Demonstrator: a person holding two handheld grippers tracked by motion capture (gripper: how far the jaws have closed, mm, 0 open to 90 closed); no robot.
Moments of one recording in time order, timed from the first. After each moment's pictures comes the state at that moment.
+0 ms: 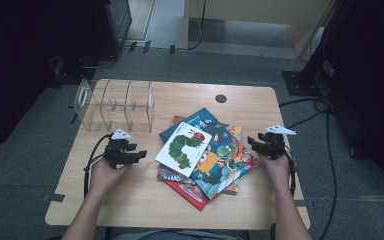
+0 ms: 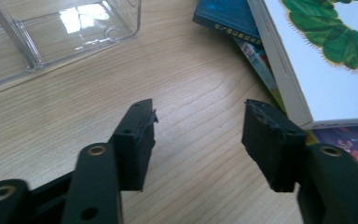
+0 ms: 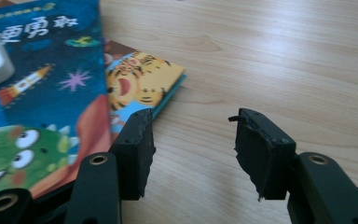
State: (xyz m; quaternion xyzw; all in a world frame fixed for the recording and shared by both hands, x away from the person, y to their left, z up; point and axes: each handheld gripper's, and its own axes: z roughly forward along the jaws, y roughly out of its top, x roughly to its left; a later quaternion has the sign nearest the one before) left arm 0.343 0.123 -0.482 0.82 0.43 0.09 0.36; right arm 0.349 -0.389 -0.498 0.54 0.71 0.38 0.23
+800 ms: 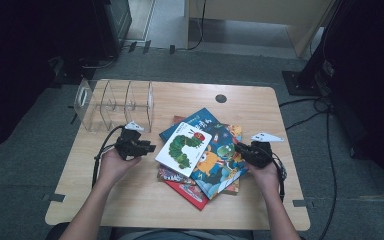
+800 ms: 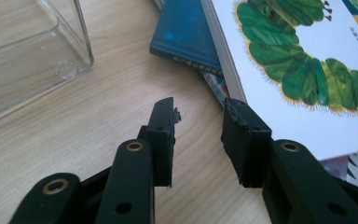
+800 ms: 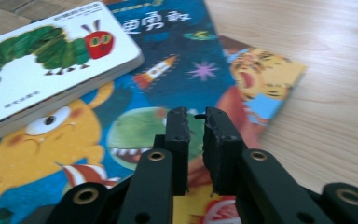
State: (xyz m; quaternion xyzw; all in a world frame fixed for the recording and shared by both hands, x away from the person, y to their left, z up) left arm 0.367 0.089 -0.468 0.84 0.41 0.05 0.35; right arm 0.316 -0.337 -0.486 0.50 0.74 0.42 0.17
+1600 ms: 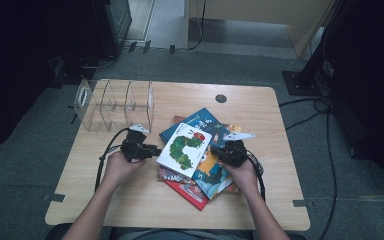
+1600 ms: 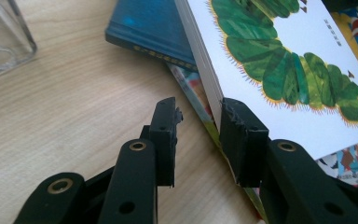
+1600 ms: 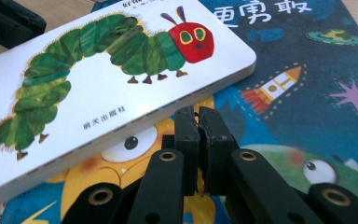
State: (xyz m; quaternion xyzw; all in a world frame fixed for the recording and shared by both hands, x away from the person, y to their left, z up) left arm 0.363 0.076 -0.478 0.85 0.40 -0.01 0.35; right arm 0.331 -0.269 -0.495 0.45 0.78 0.42 0.10
